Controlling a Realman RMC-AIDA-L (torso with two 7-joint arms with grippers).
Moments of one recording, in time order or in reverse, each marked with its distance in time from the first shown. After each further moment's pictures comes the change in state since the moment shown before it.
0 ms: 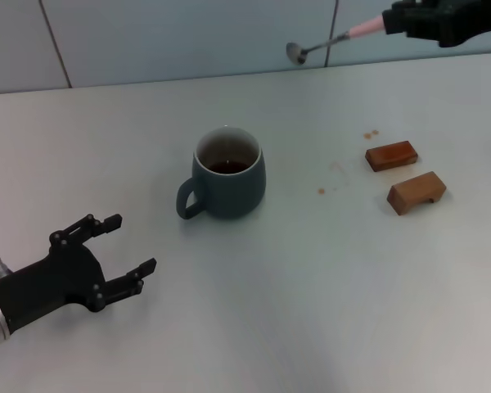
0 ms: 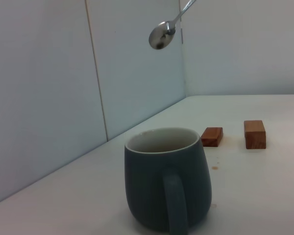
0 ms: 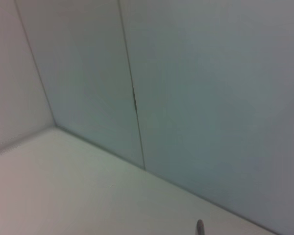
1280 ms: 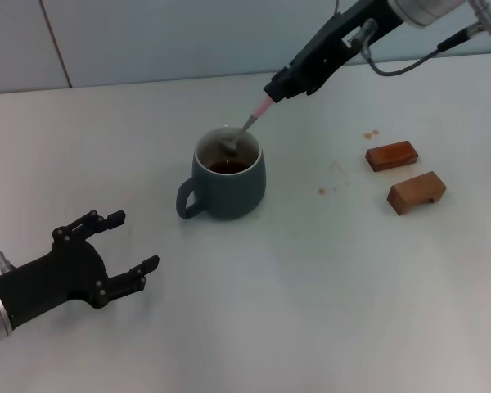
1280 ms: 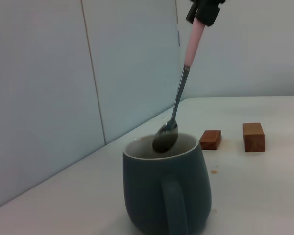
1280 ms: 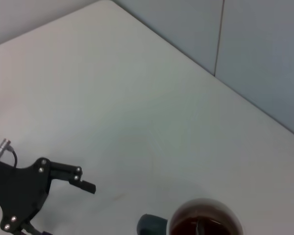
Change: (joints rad) left arm -0.011 0.000 0.003 0.000 0.000 0.001 0.000; right arm 0.402 -0.019 -0.212 0.456 -0.269 -0.002 0.053
